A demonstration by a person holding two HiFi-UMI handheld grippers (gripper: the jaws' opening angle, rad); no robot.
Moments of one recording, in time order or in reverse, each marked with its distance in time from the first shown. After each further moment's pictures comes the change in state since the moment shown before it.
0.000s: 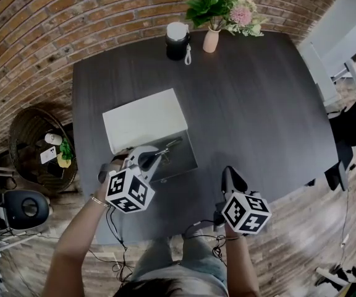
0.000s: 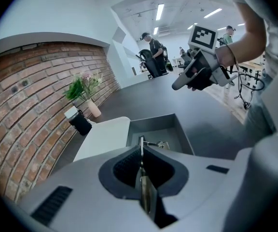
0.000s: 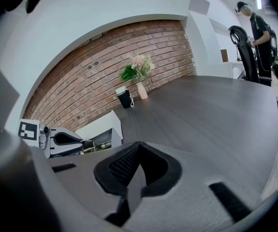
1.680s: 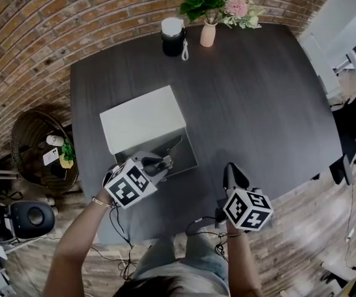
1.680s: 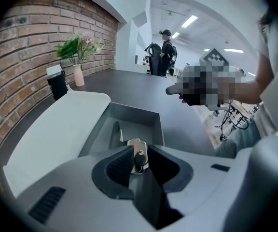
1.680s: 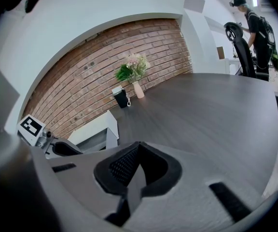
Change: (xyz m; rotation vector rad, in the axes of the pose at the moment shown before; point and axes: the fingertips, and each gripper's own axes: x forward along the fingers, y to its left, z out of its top) left arm 0.013 -0.047 -0.009 -0.328 0.104 -0.330; right arm 0.007 -0.013 -0.005 0.038 0.002 -0.016
